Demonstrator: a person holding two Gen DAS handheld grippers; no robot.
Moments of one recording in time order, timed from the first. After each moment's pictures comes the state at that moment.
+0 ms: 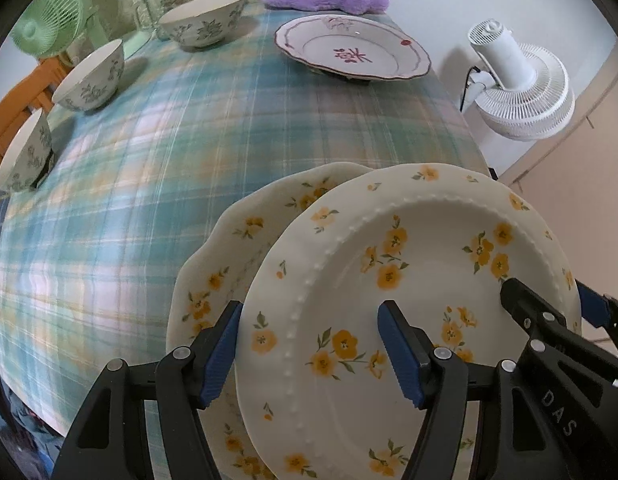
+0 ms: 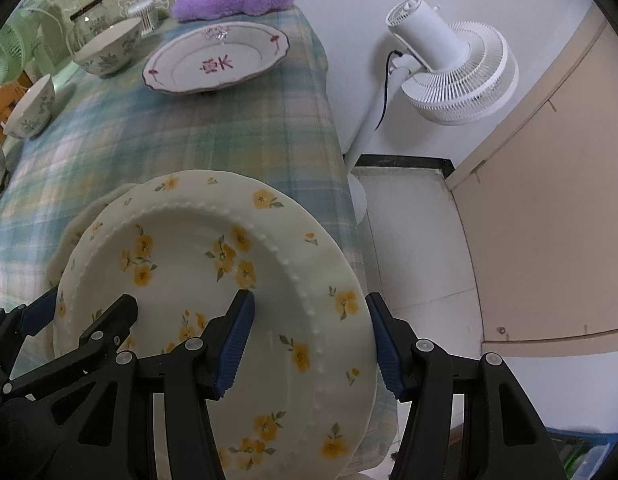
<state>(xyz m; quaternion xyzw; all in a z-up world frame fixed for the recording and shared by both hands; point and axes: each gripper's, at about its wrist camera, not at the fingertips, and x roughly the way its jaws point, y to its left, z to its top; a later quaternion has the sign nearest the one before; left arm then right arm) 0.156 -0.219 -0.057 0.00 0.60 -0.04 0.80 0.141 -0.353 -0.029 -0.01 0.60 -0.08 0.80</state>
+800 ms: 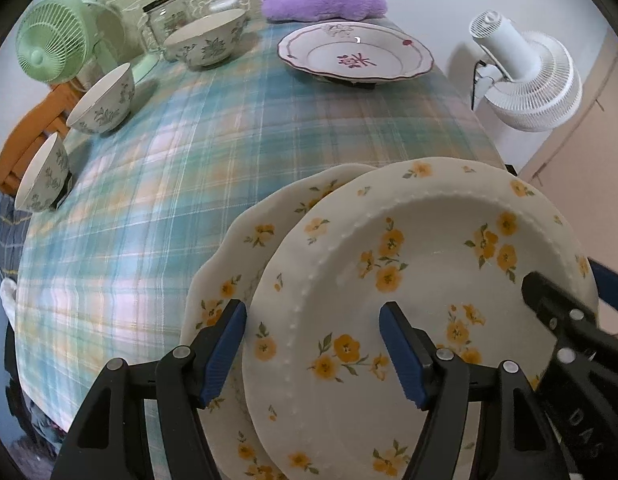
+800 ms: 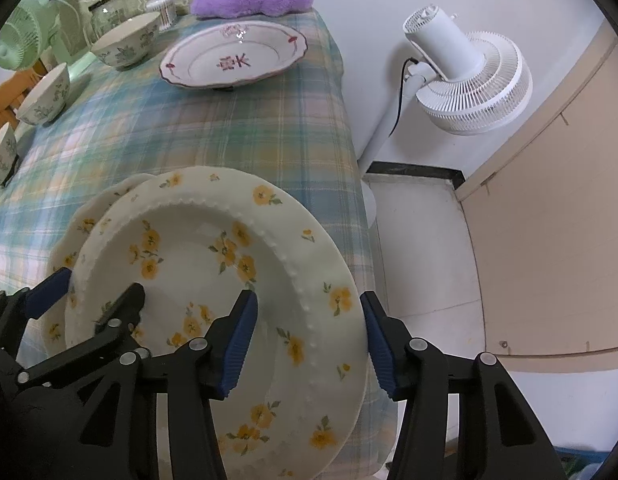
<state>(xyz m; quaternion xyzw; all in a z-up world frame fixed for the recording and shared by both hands) 0.152 -0.228 -0.059 0.06 0.57 -0.02 0.82 0.138 -0.347 -0.025 -0.02 0.58 -0.05 0.81</state>
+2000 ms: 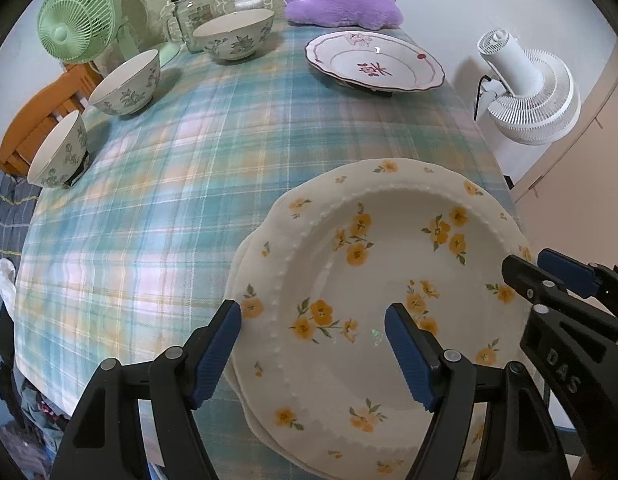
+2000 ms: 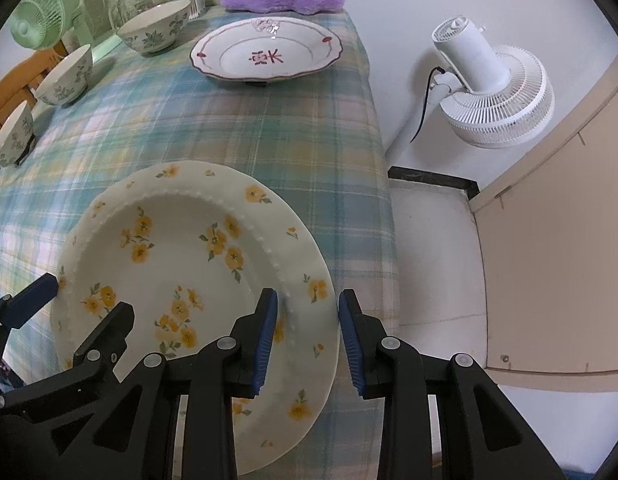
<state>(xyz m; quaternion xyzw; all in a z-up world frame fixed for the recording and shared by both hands) 0.133 -0.202 -0.040 0.03 0.57 -0.02 0.82 0.140 -0.329 -0.026 -0.03 0.58 -0.01 0.81</state>
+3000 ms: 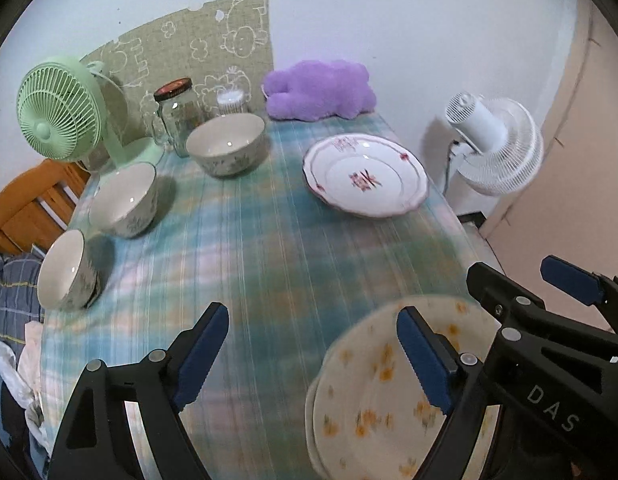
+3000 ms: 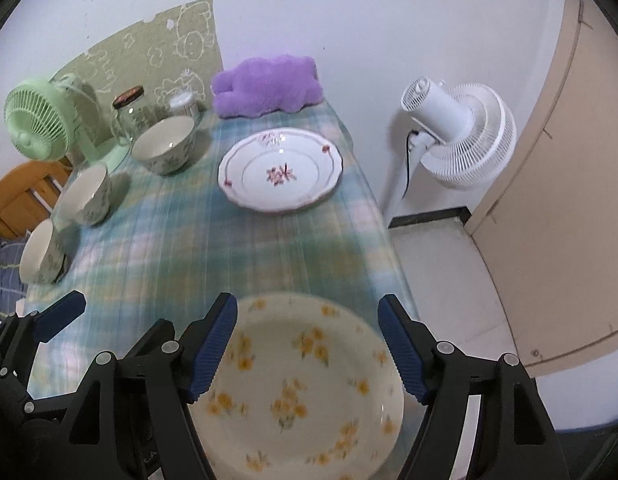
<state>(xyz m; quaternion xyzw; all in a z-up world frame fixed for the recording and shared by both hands) 0.198 -0.167 0.037 0.05 0.48 -0.09 0.87 0.174 -0.290 0.056 0.05 0.48 -0.07 0.87</state>
